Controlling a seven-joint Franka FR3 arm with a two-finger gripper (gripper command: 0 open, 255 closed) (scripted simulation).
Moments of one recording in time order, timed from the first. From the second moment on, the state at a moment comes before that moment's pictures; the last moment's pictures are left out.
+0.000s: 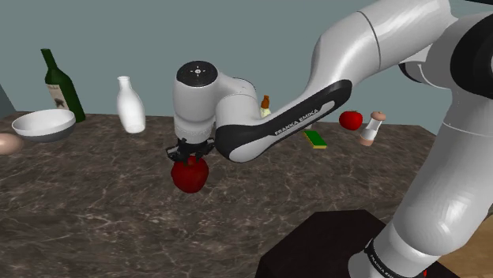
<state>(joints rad) -0.15 0.20 0.84 -2.05 -0.70 2.33 1.26</state>
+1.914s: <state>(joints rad) -0.20 0.06 0.89 -1.92 -0.47 2.17 1.06</state>
